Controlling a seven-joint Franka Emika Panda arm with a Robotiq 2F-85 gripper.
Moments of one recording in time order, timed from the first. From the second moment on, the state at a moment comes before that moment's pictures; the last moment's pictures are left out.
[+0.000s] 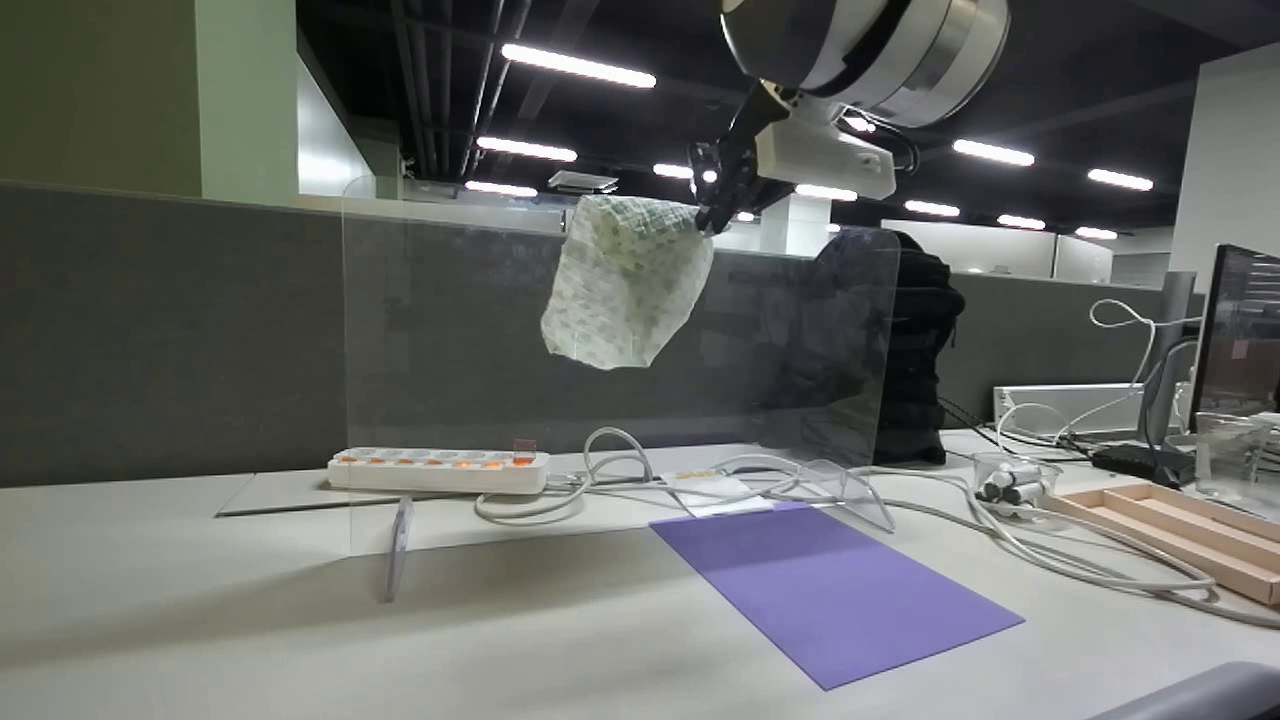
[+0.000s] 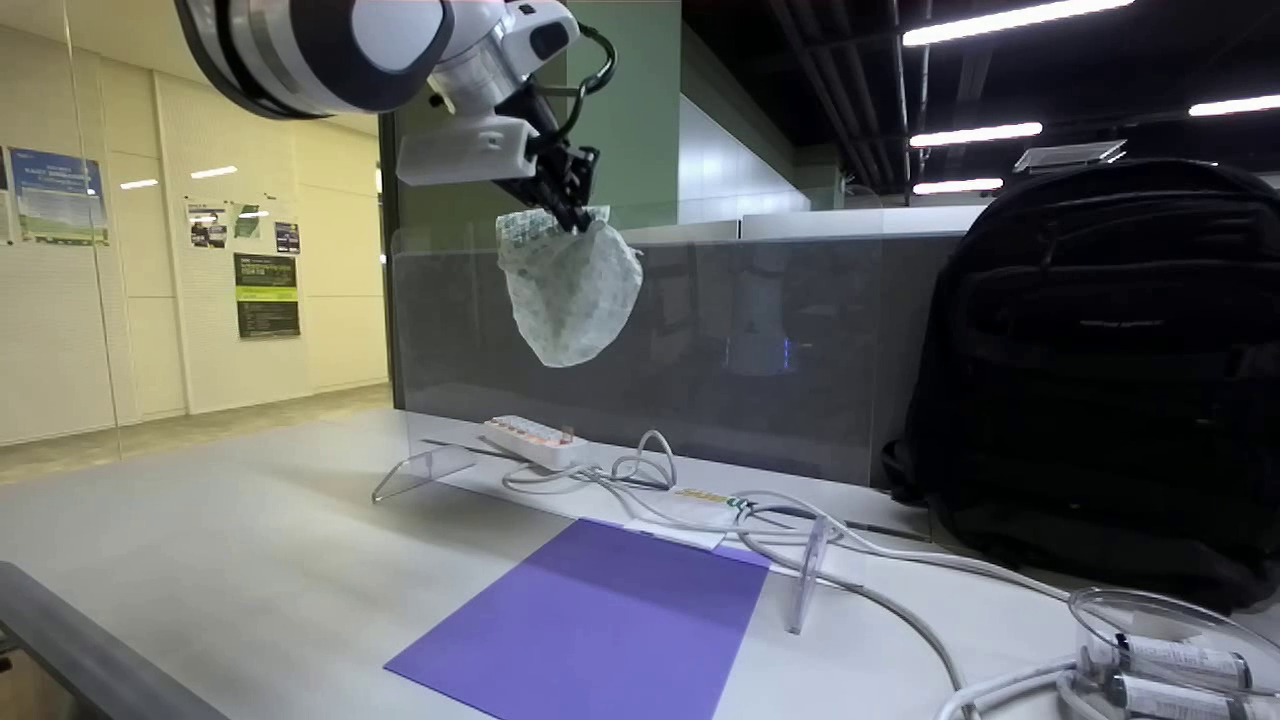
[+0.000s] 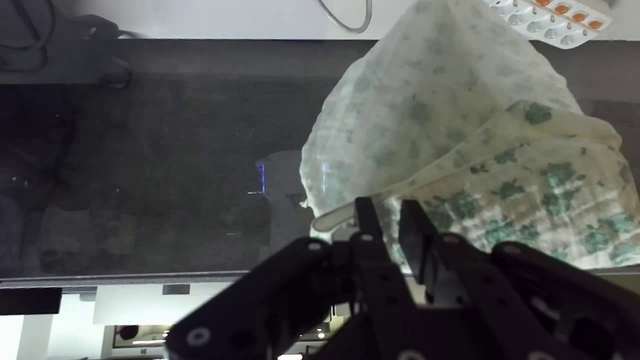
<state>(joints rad) 0.31 -0.17 -0.24 -2.63 0.20 3.44 -0.16</state>
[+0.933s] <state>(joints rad) 0.31 -0.17 -0.26 -2.62 0.20 3.45 -0.15</state>
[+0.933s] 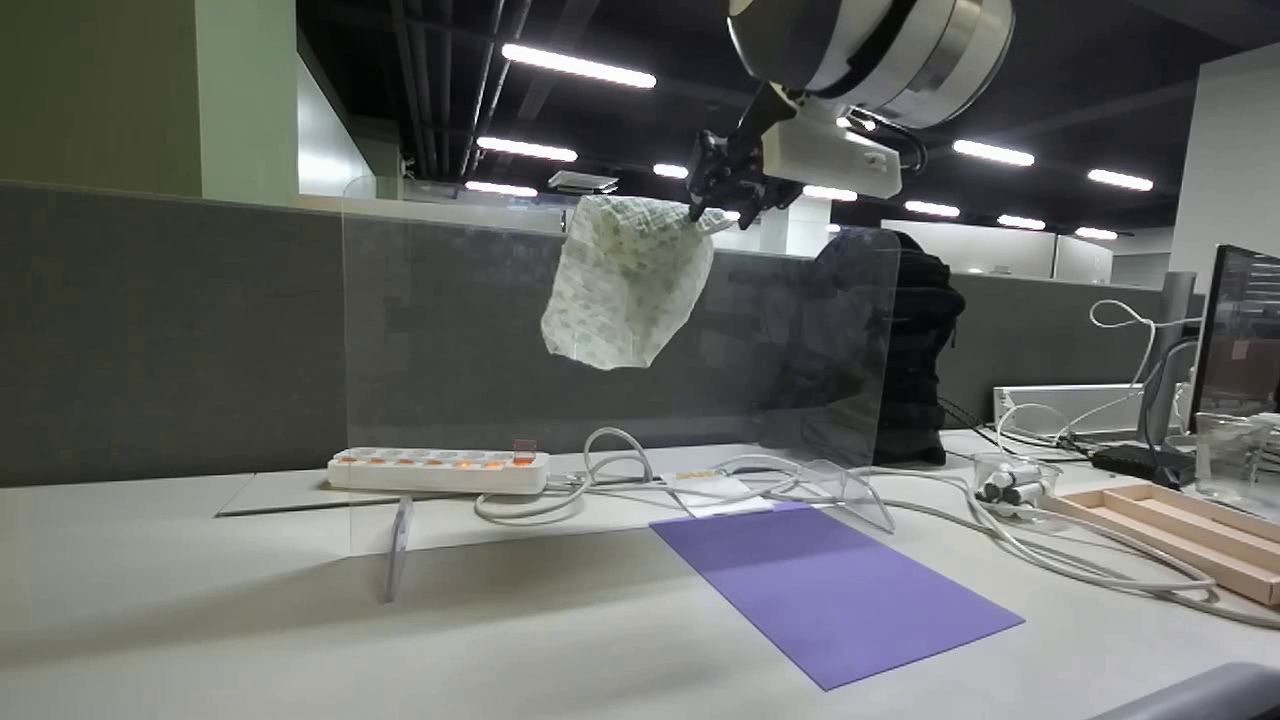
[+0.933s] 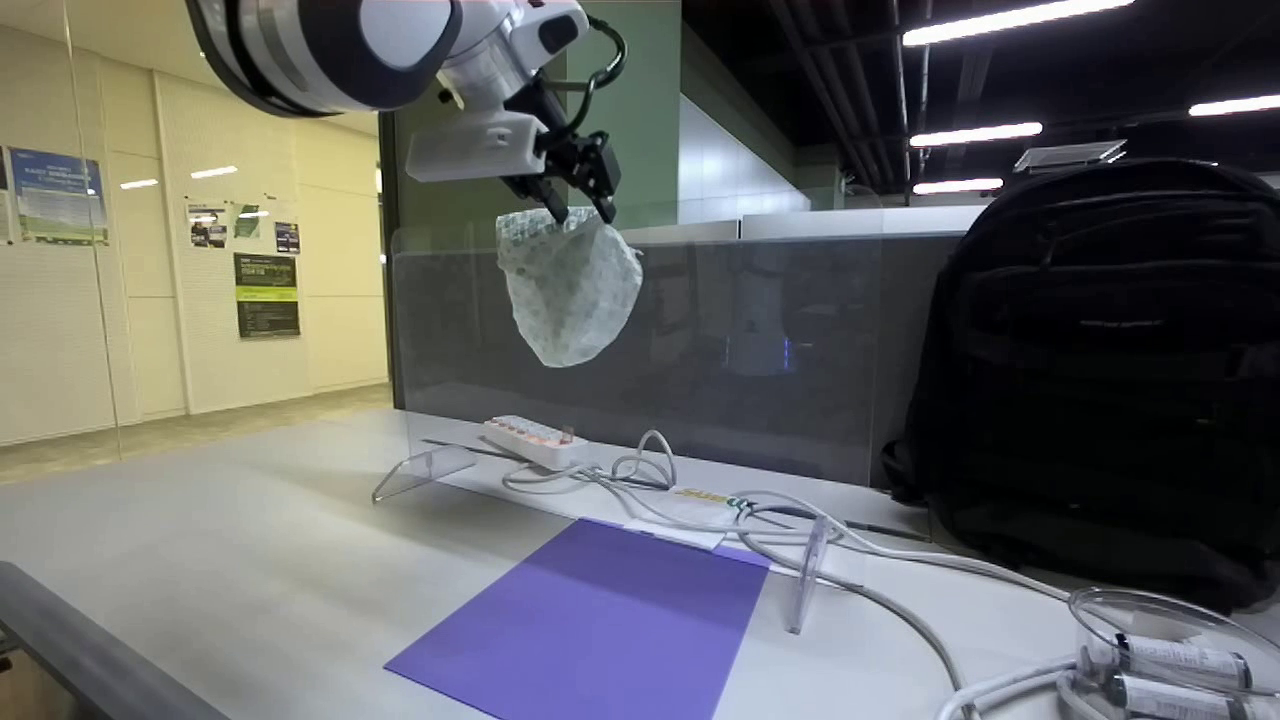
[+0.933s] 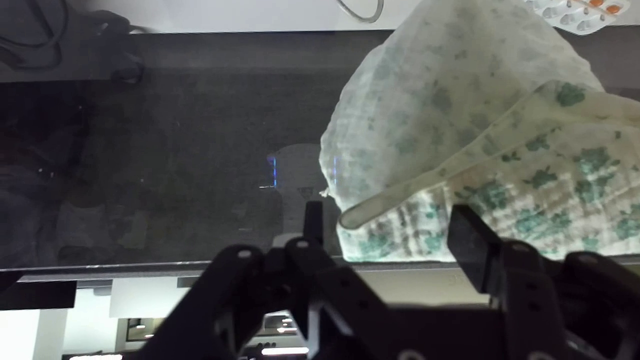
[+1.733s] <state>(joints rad) 0.31 -0.16 -0.27 -2.61 0.20 3.45 -0.15</state>
